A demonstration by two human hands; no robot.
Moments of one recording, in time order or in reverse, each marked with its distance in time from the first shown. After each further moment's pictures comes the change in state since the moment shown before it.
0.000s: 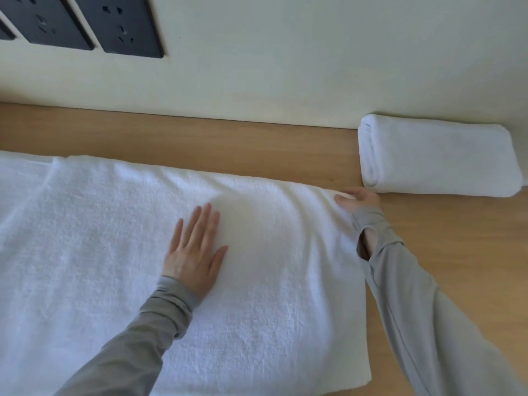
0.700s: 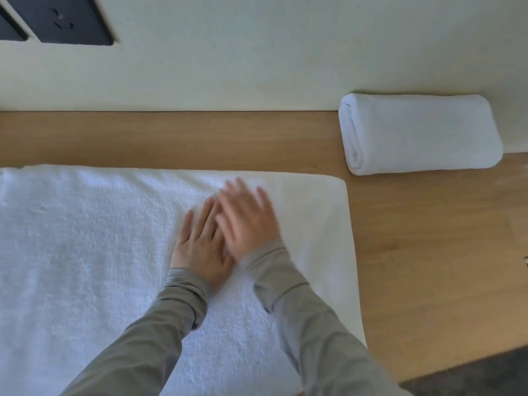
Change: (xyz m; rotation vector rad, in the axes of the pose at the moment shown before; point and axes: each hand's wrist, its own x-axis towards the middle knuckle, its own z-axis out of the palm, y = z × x) left_hand 0.027 0.027 0.026 0.138 -0.062 0.108; right_hand -0.105 -0.004 0.123 -0.640 0.044 -1.023
